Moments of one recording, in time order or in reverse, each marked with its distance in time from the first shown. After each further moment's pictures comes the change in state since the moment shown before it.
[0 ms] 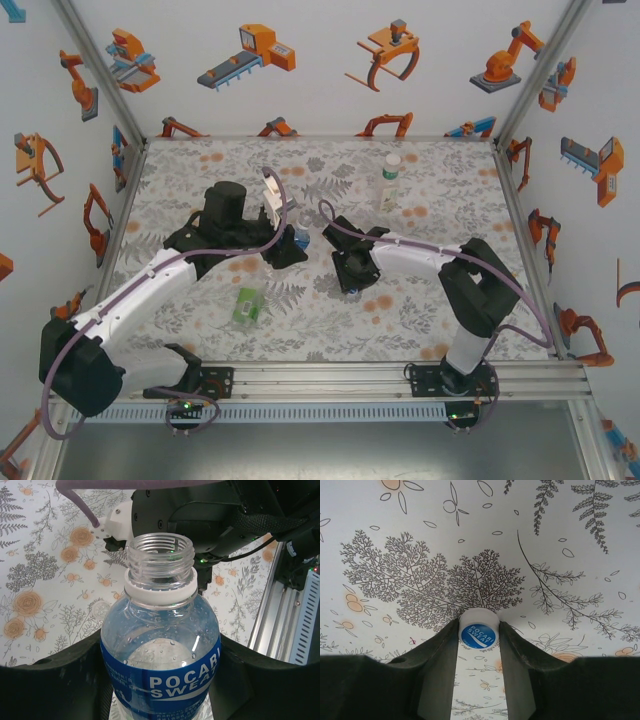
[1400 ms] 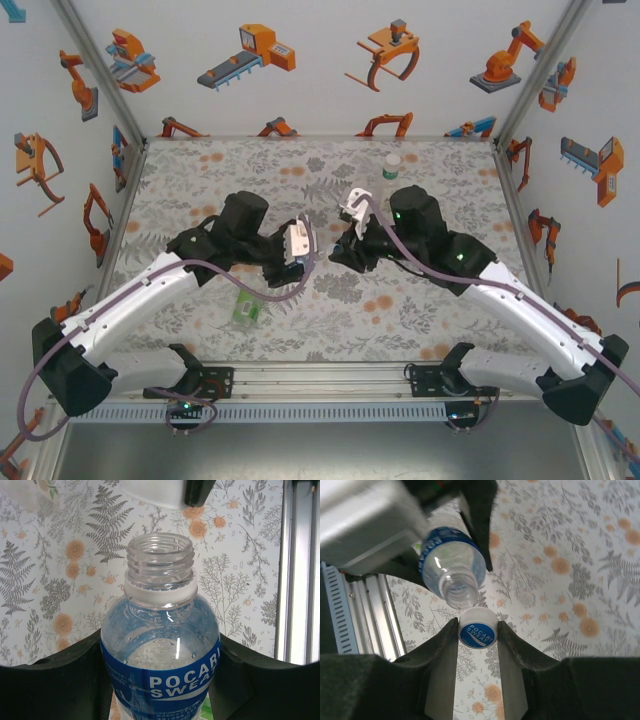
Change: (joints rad) left arm -0.193 -0.022 0.117 -0.311 -0.124 0.508; right arm 0.016 -0.657 0.081 0.118 -0.488 -0.694
